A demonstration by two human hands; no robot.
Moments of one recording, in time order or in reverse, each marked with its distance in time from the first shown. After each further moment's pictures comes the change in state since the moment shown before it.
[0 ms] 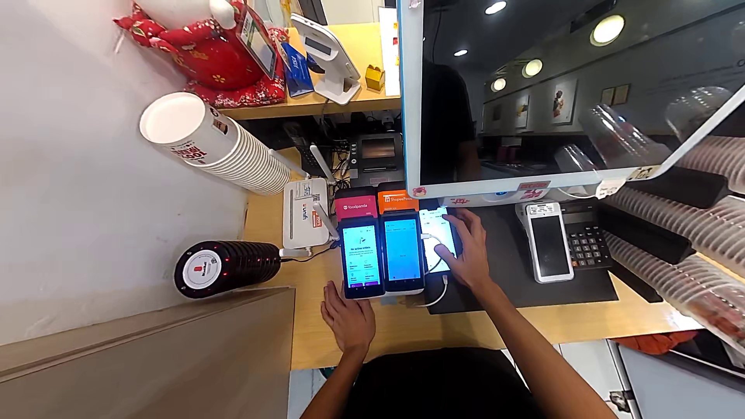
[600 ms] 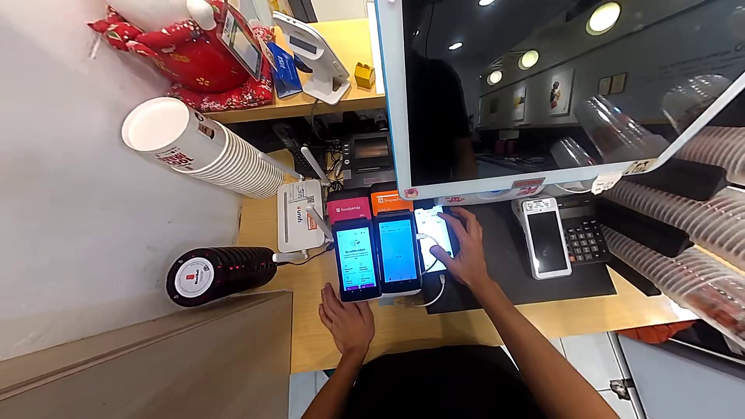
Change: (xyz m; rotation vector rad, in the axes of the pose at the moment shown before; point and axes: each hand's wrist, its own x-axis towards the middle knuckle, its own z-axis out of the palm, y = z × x) left_hand -0.002 -0.002 0.005 0.007 0.020 0.008; right_hand 0.002 0.002 -0.001 0.011 0.008 -0.044
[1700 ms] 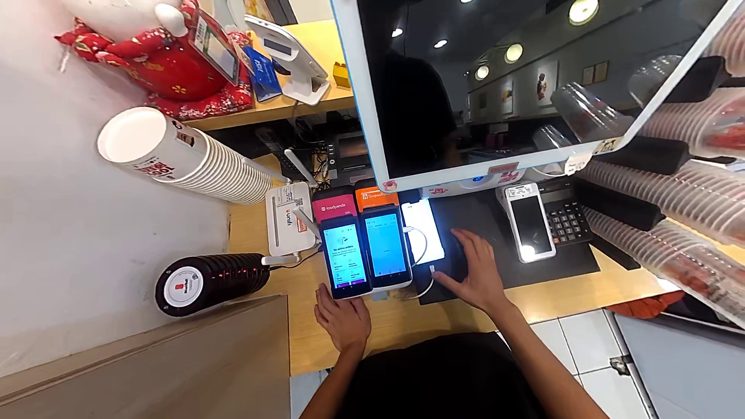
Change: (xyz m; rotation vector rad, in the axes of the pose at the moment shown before) left_hand -0.002 0.000 -0.001 0.022 -0.034 -0.016; right_hand -0.070 0.006 -0.042 -0.178 -0.093 0.062
